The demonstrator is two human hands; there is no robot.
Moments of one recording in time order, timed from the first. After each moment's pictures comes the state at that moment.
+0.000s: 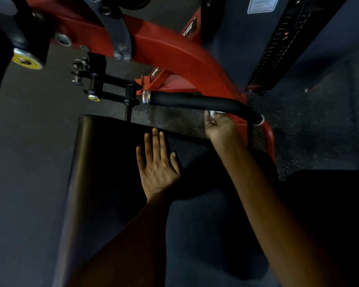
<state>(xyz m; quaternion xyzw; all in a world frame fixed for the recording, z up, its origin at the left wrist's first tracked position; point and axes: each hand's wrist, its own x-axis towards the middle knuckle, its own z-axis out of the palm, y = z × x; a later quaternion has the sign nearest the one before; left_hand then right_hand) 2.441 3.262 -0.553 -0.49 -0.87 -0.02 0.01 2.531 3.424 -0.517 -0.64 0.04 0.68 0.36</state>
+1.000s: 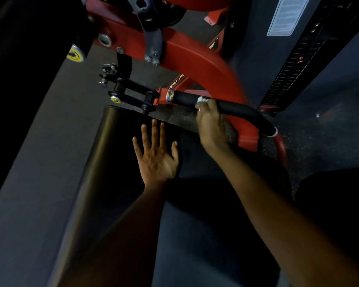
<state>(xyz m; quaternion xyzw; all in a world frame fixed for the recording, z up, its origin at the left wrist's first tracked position) 2.408 3.254 -0.548 -0.43 -0.90 -0.01 0.04 2.491 3.392 -0.540 -0.45 -0.82 0.24 0.25</state>
